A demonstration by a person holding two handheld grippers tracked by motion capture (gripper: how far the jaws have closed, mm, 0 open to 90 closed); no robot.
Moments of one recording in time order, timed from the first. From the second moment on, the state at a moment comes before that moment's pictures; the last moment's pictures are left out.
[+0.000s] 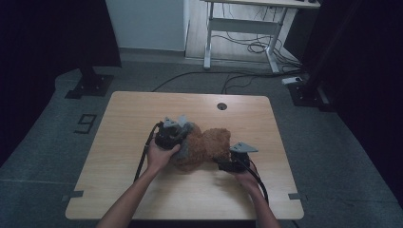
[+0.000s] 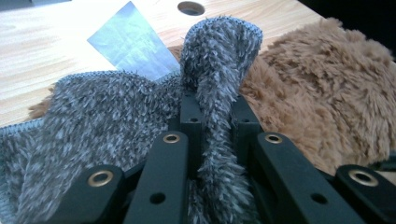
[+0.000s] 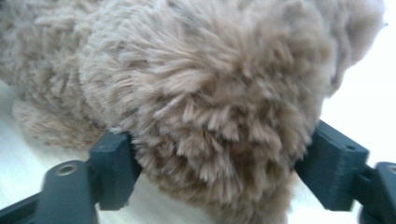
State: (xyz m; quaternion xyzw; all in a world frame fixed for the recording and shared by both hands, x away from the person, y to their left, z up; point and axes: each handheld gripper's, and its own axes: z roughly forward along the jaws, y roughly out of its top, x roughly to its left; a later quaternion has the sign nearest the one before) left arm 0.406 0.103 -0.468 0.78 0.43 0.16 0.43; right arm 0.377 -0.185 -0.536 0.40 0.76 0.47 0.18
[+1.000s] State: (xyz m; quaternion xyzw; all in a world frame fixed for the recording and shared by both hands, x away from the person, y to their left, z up) left arm 0.356 0.114 -0.471 0.75 0.42 0.13 0.49; right arm 0.362 -0.177 -0.533 0.35 0.78 0.48 0.19
